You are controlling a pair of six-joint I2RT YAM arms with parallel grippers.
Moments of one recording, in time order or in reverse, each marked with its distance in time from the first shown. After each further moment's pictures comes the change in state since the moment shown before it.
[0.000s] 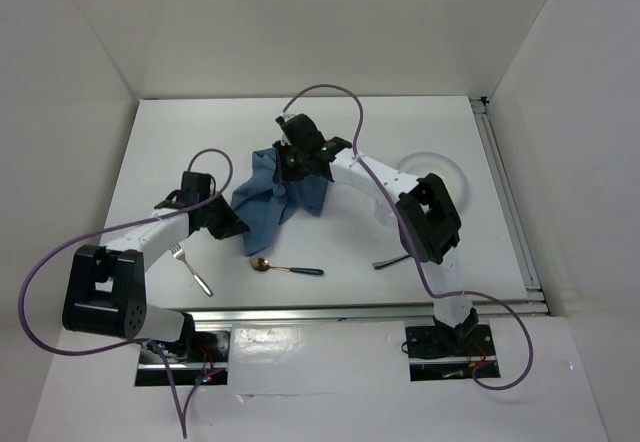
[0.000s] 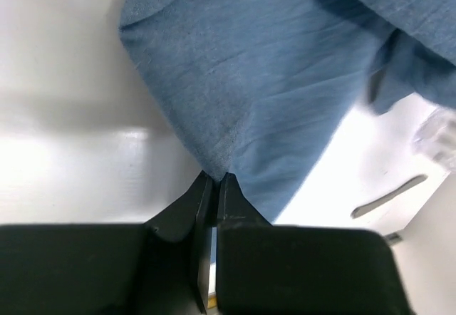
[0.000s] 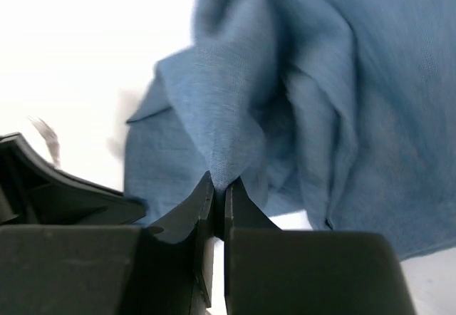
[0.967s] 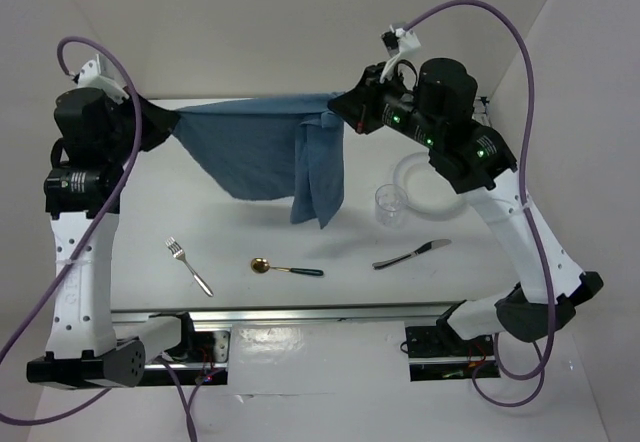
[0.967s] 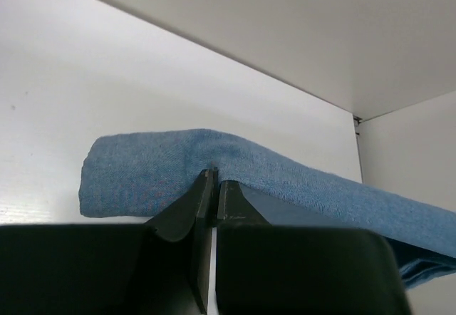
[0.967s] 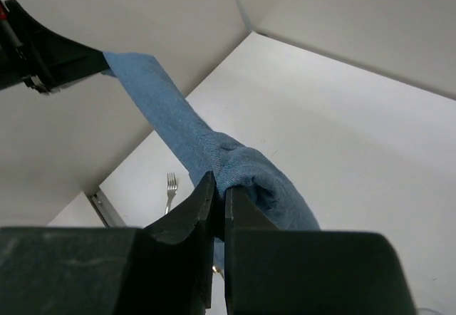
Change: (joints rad) left arm 0.187 -0.264 0.880 -0.406 -0.145 0.232; right arm -0.121 -0.734 0.072 -0.134 -0.060 -0.147
